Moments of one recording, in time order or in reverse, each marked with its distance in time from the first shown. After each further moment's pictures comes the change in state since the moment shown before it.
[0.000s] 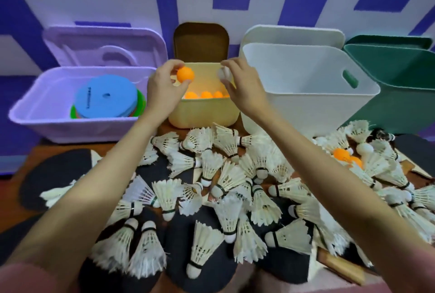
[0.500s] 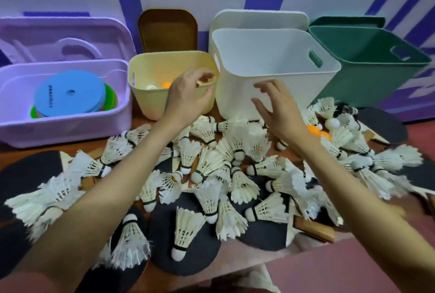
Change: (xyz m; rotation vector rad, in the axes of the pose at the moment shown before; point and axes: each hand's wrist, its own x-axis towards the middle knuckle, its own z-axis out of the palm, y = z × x) left_hand -0.053 0.074 0.047 -0.107 -0.167 0.302; right_hand -0.124 0.046 -0.072 -0.038 0.021 0.151
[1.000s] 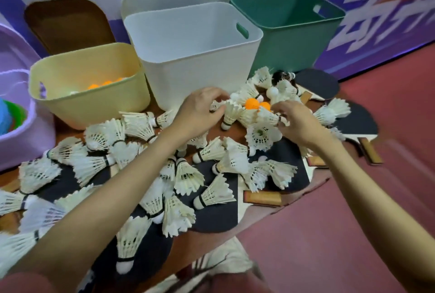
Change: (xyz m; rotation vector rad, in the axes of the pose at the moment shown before) left_hand -0.020 0.089 0.129 -0.069 -0.455 0.215; right_hand -0.134 0.112 -0.097 -0.185 -0.363 0.447
